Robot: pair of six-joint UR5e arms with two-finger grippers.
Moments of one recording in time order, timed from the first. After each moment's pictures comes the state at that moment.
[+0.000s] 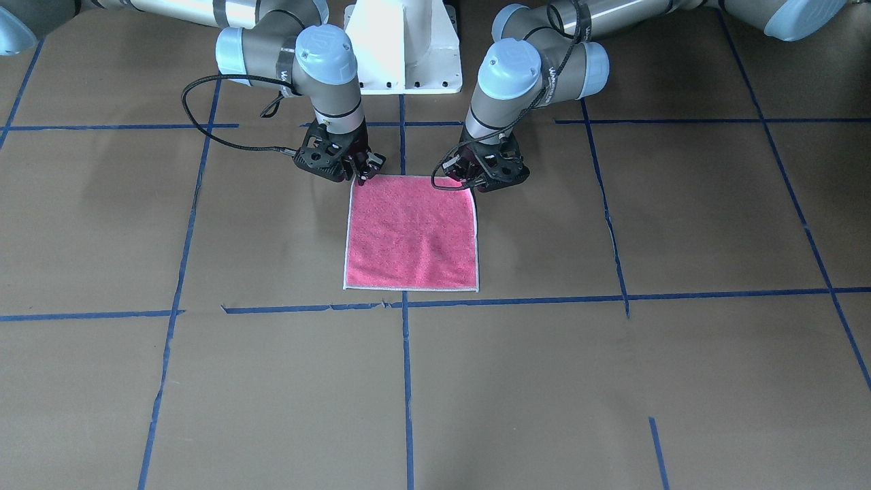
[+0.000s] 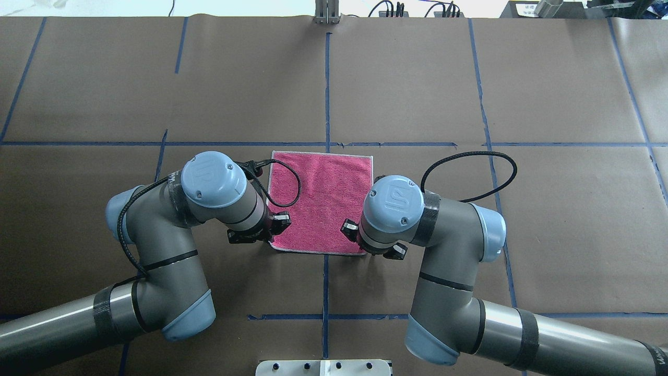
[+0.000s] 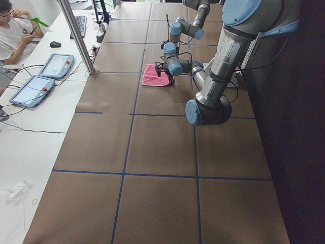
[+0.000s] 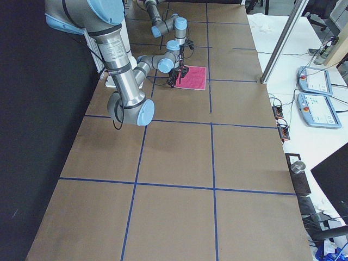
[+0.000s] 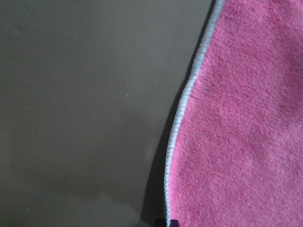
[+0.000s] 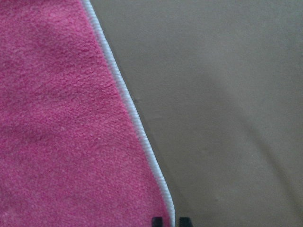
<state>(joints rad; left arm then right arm) -0.46 -2.13 -1.68 -1.75 -1.95 -1.57 0.38 -1.00 1.70 -1.52 1.83 1.76</state>
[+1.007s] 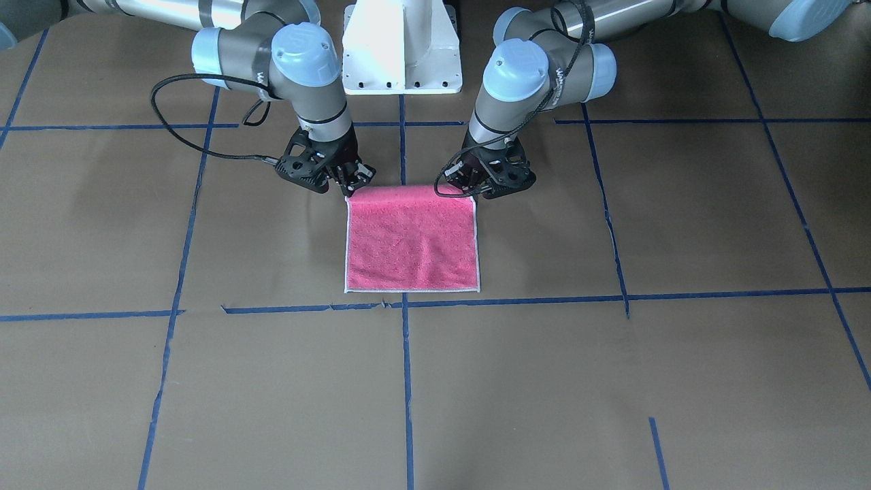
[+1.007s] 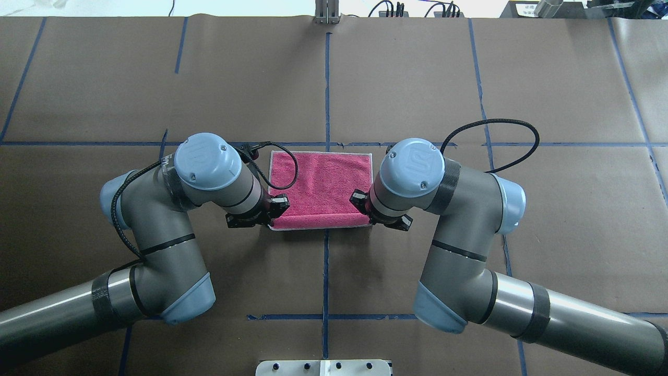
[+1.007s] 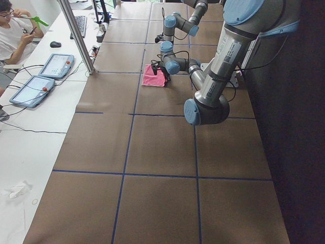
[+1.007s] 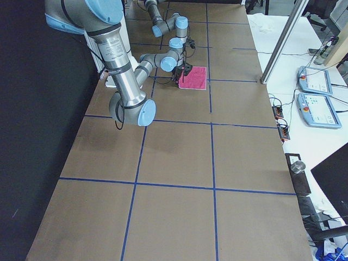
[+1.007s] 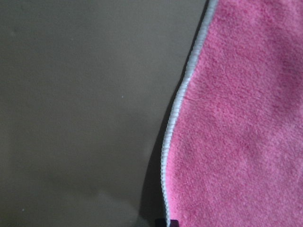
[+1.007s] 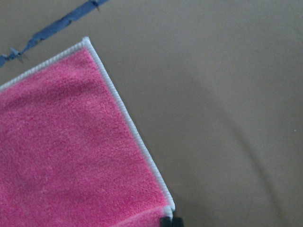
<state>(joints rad) -0.52 -2.14 -1.67 -1.77 -1.95 -1.58 0.49 -0.99 1.72 -1.50 1.86 1.75</state>
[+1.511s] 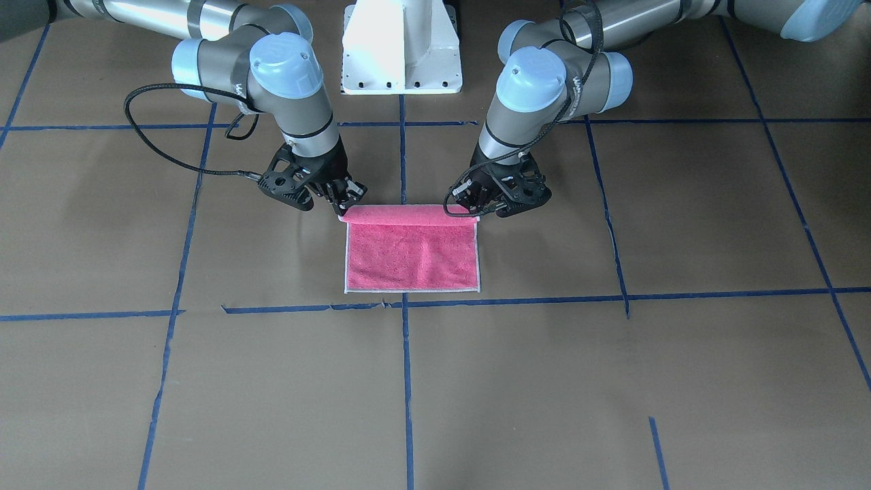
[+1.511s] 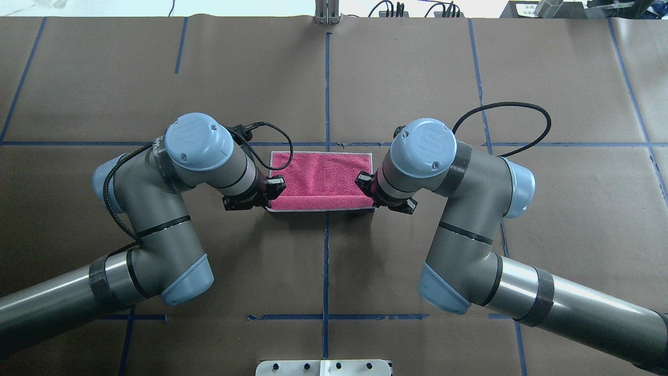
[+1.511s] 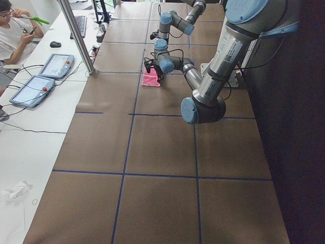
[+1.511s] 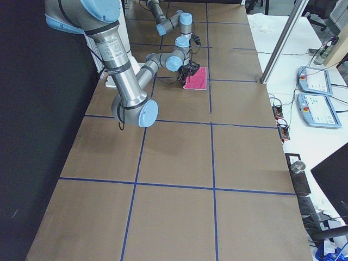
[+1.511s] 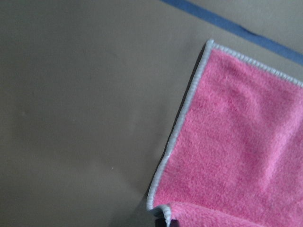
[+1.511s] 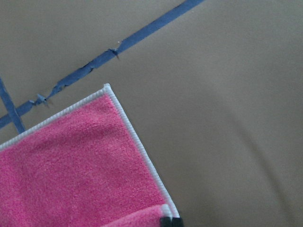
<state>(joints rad) -0.59 -2.19 -1.60 -1.79 -1.95 -1.58 0.54 -0.98 1.67 -1.45 1.86 1.75</state>
